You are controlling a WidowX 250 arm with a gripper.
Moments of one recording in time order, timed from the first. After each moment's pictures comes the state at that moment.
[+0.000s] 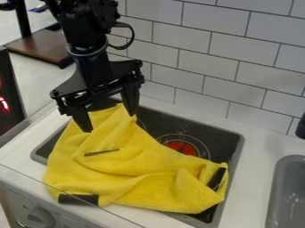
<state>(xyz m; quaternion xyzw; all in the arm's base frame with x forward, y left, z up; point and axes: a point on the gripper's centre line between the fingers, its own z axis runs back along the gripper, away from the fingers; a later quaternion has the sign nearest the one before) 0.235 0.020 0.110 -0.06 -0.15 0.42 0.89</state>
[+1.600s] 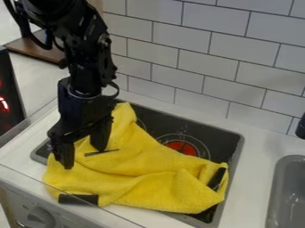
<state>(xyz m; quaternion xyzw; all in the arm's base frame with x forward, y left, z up) 0.235 0.063 0.032 0.06 -0.05 0.60 0.80</state>
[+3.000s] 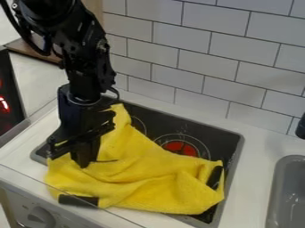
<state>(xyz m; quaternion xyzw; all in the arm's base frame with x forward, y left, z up) 0.226 0.055 0.029 0.05 -0.03 0.59 0.81</state>
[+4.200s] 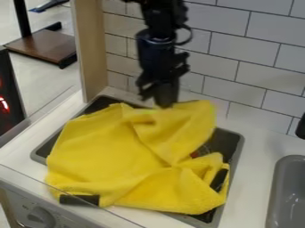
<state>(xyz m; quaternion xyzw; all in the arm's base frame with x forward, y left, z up) 0.339 -0.028 0.082 -0.07 -0.06 0.57 0.82</state>
